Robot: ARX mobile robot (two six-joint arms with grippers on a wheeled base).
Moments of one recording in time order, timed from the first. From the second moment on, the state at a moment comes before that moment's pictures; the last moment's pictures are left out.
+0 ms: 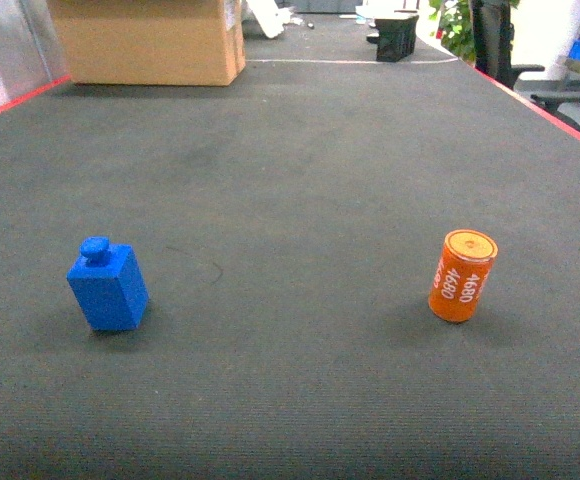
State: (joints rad) left arm 0.00 0.01 0.01 0.00 0.00 0.00; right arm 0.00 0.01 0.01 -0.01 0.00 0.00
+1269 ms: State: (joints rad) left arm -0.07 1.03 0.30 0.79 -0.16 0.04; right arm 0.25 0.84 0.17 0.74 0.28 -0.08
